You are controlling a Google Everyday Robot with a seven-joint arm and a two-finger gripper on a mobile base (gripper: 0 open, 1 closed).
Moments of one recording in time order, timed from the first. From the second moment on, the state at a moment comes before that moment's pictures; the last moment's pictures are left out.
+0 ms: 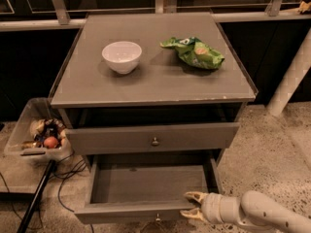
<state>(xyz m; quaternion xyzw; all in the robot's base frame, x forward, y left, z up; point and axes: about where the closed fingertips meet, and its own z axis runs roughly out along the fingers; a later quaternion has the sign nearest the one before) 0.421 -0.143 0.404 -0.55 0.71 0.21 0.38</state>
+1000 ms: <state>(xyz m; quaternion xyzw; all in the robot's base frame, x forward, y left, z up) 0.422 -0.141 0.405 -0.55 0.71 0.21 0.38</state>
